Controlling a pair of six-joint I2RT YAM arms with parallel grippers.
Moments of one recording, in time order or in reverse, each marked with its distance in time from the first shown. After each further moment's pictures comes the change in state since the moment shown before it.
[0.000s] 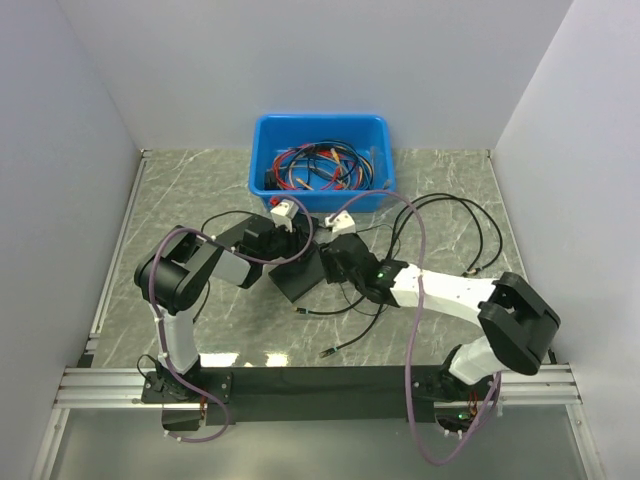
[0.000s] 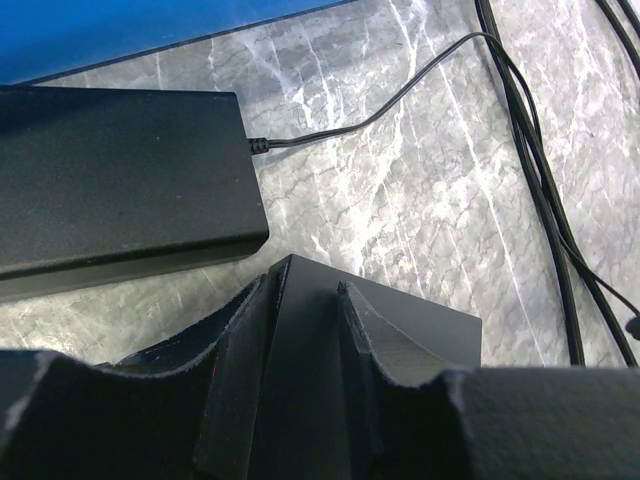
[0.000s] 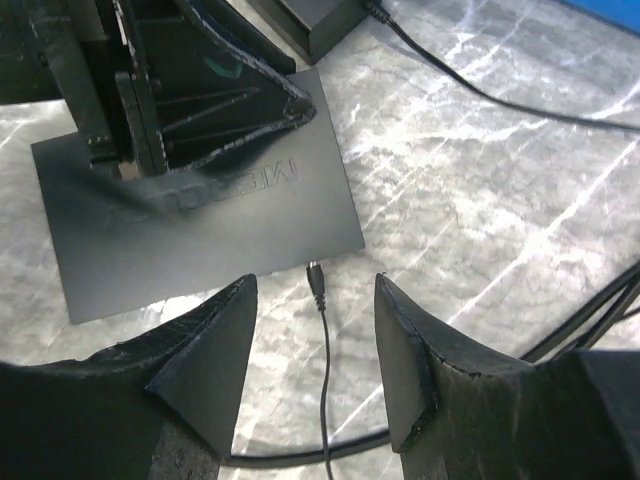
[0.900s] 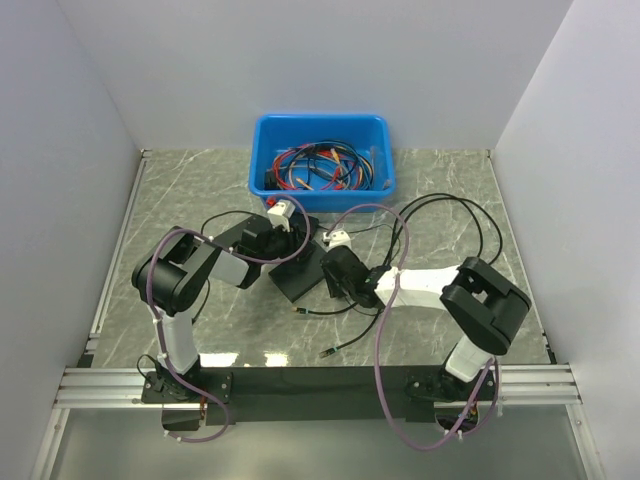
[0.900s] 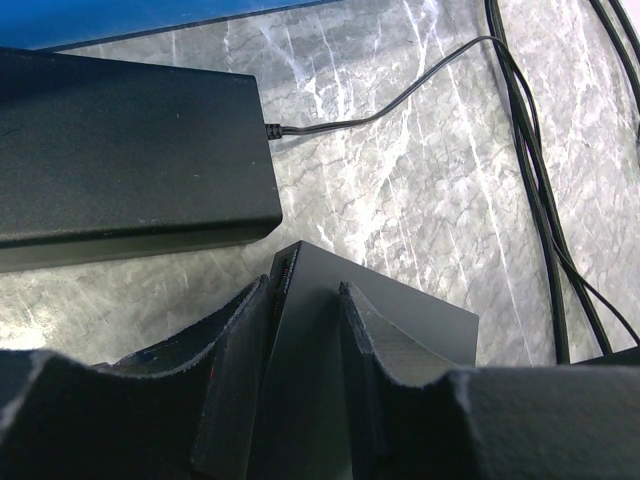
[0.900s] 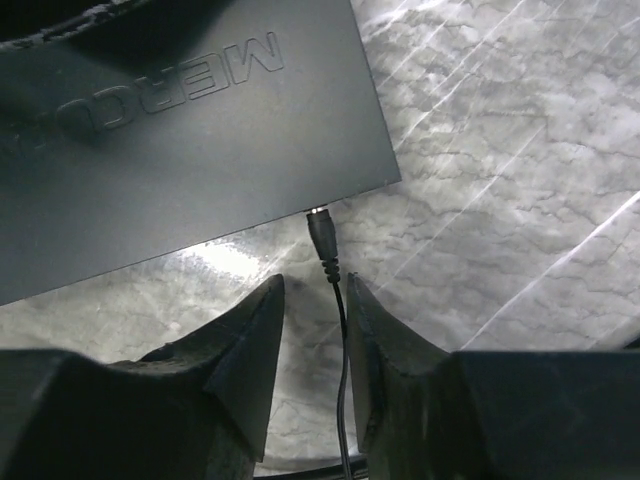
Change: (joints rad) left arm 0.012 -0.016 -0.012 -0.023 -0.012 -0.055; right arm 0.000 0.163 -0.056 0.042 -0.059 0.122
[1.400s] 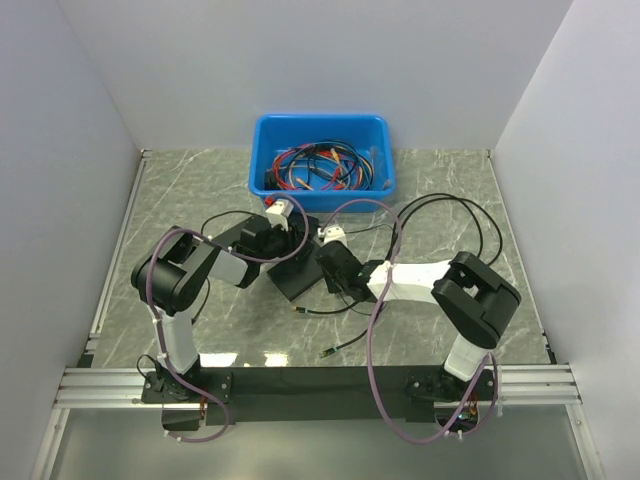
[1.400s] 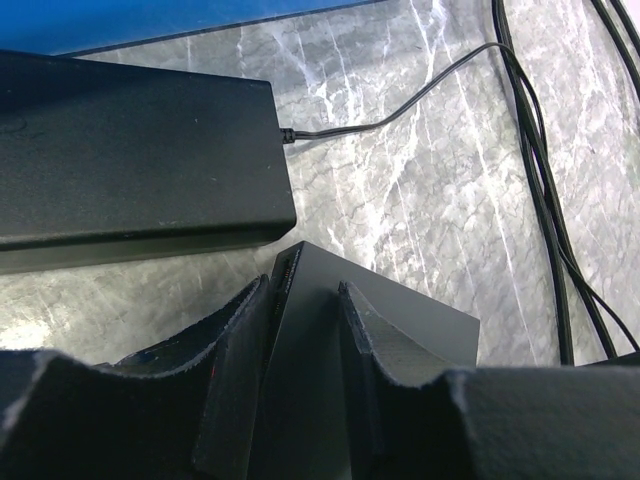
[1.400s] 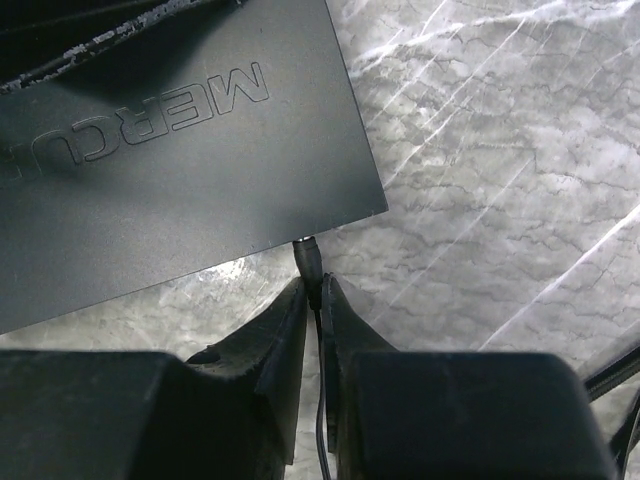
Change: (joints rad) left arm 0.007 0.000 0.000 0.000 0.000 0.000; right arm 0.000 0.061 0.080 -0.047 0.033 -0.008
